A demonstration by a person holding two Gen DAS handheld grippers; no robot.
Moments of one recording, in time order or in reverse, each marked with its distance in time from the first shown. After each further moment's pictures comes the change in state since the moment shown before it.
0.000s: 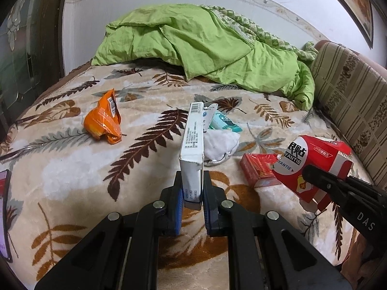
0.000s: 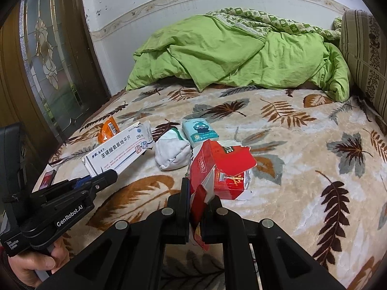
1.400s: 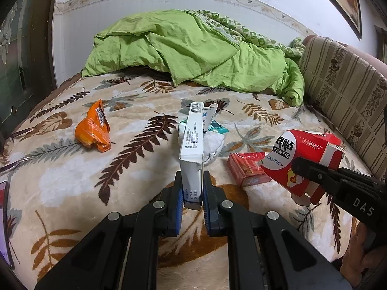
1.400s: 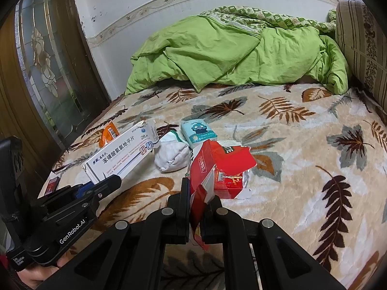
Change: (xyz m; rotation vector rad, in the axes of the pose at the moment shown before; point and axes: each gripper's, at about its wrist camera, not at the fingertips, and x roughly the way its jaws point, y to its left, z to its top) left arm -0.006 -0.015 -0.003 0.055 -0.027 -0.028; right arm -0.004 -0.004 0.000 0.044 -0.008 0.017
